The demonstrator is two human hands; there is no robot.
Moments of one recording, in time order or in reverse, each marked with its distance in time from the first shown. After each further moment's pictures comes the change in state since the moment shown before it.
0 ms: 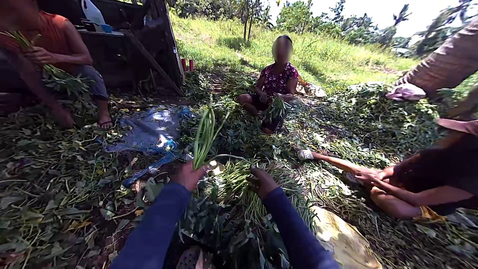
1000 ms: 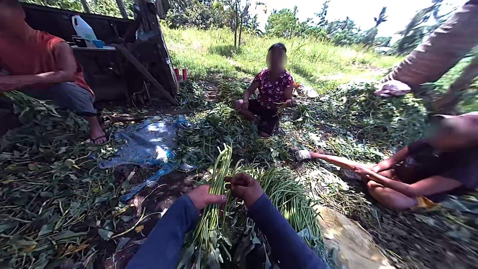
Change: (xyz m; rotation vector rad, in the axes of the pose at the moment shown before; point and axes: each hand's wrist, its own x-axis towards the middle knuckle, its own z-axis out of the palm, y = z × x) left_hand 0.012 -0.020 0.029 -0.442 -0.605 -0.045; right_hand -0.019 0.001 0.042 -0.089 -0.225 -0.231
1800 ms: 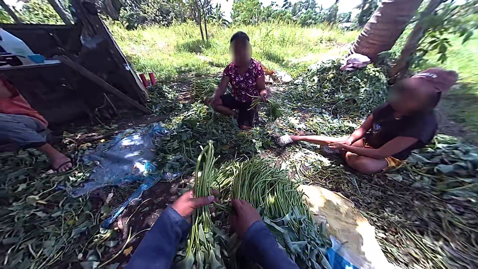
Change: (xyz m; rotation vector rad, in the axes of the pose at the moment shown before) left_hand 0.011 -0.006 0.030 -0.196 0.032 0.059; right_hand -0.058 0.053 -0.031 -1.078 0.043 0.232
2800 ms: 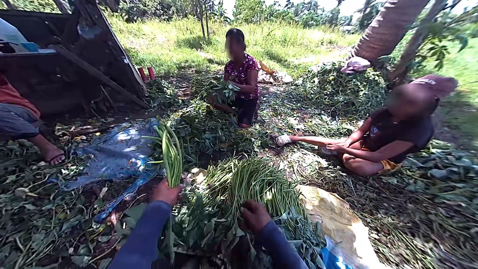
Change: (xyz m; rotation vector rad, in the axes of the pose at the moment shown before) left_hand 0.019 0.005 -0.041 0.571 0.579 0.000; right_hand -0.008 0.052 0.003 0.681 -0.043 0.022
